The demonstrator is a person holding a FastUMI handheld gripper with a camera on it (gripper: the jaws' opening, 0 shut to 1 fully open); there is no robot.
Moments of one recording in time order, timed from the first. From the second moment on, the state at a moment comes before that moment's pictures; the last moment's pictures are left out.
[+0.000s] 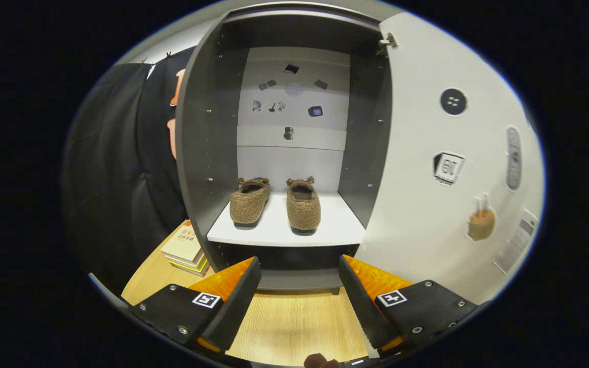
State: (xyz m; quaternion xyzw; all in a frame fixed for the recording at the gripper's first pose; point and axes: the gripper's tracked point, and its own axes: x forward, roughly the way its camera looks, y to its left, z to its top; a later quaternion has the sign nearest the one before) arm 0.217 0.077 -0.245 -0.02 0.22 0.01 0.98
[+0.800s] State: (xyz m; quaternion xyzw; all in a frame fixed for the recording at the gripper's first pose) arm 0.024 -0.029 -0.242 0.05 0.18 0.07 0.98
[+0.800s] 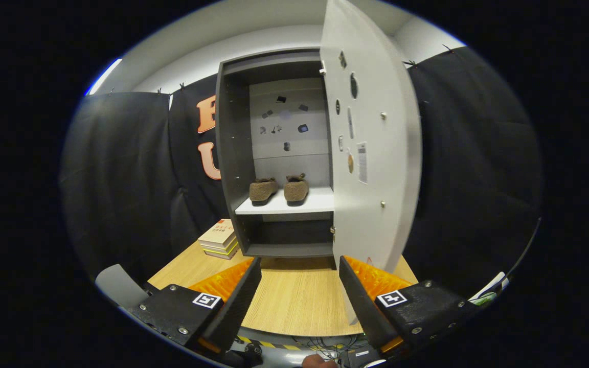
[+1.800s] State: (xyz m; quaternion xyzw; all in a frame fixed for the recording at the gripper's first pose) arm 0.066 -0.151 -0.212 0.05 0.14 -0.01 0.99
